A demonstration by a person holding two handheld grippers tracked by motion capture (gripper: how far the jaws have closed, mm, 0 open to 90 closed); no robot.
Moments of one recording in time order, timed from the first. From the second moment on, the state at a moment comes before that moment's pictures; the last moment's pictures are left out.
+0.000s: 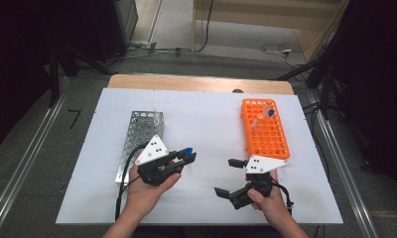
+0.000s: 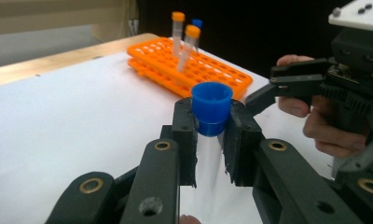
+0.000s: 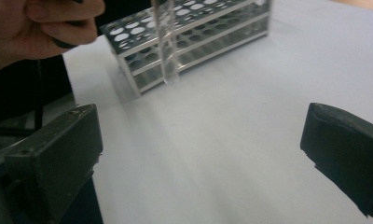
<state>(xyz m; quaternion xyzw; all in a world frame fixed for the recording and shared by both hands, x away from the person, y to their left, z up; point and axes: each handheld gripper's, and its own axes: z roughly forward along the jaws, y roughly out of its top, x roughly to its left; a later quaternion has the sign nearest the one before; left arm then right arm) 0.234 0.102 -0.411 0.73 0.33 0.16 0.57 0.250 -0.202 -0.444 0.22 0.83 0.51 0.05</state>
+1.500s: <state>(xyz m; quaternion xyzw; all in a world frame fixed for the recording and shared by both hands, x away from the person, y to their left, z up) 0.326 0.176 -0.410 0.66 0.46 0.29 0.52 0.257 -0.300 -0.458 0.30 0.81 0.49 0.09</state>
